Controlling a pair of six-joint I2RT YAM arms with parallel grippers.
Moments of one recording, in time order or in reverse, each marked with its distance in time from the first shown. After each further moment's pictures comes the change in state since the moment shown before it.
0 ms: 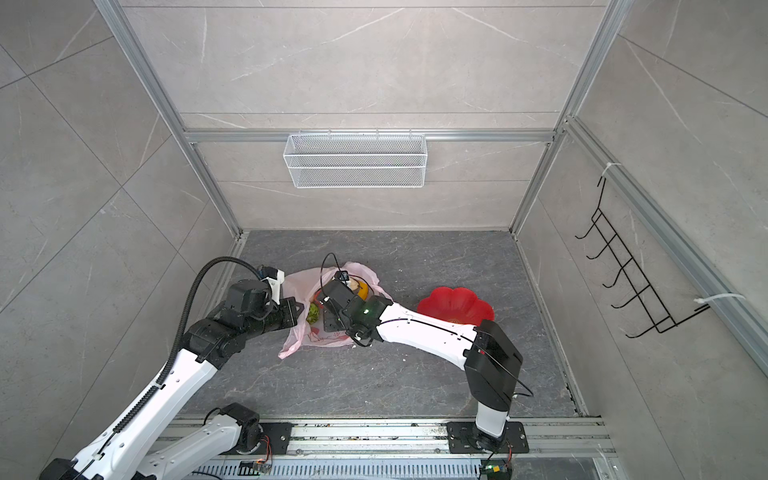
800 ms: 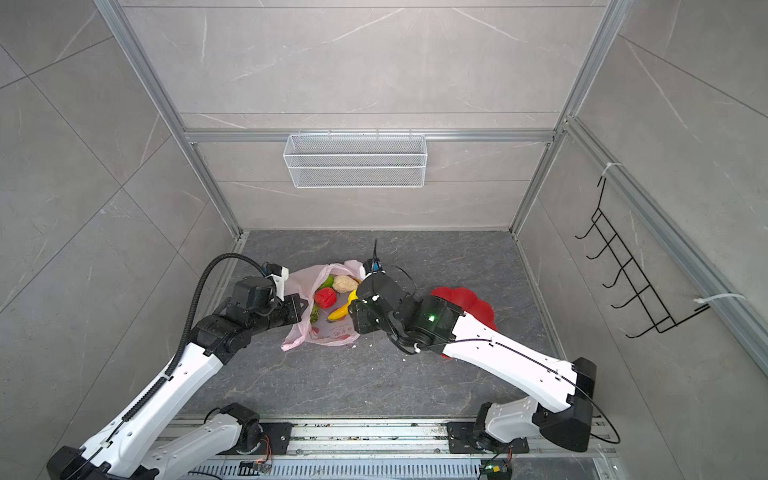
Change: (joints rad) left arm 0.000 0.057 -0.002 0.074 0.017 0.000; right arm 0.011 -0.424 -0.011 -0.287 0.088 -0.120
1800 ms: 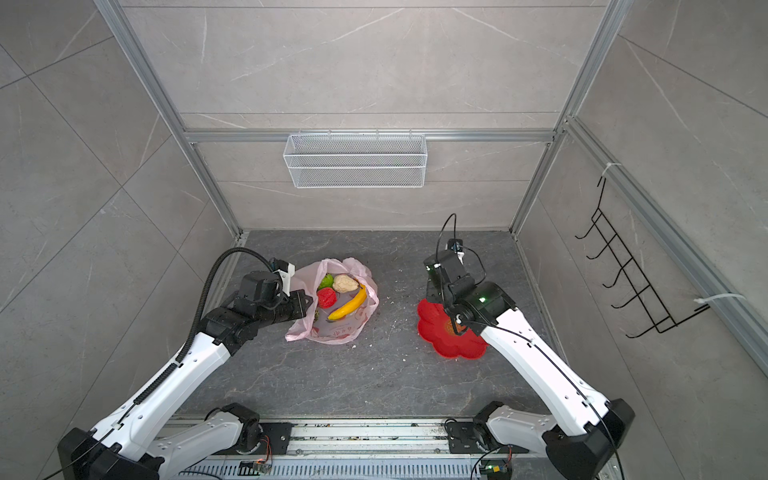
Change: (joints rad) left arm 0.000 0.064 0.027 0.022 0.016 0.016; right arm -0.472 -0.098 -0.183 -0.089 0.210 -0.106
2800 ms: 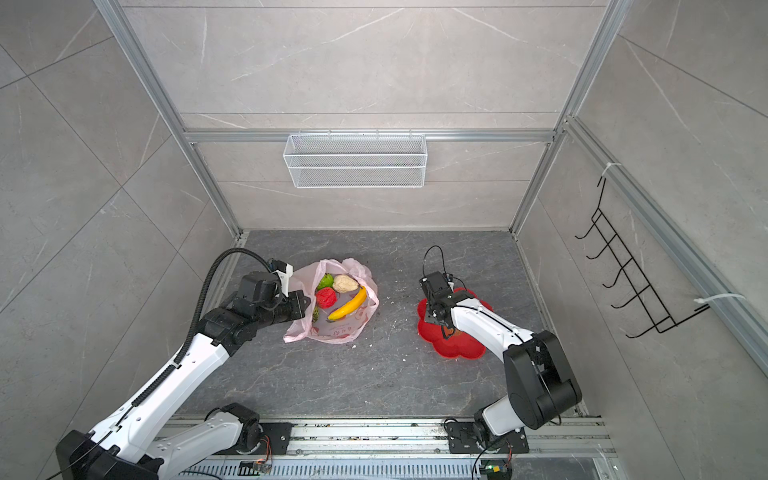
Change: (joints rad) left arm 0.000 -0.010 0.002 -0.029 -0.027 0.000; right arm -0.167 0.284 -0.327 0.320 -0.184 0.042
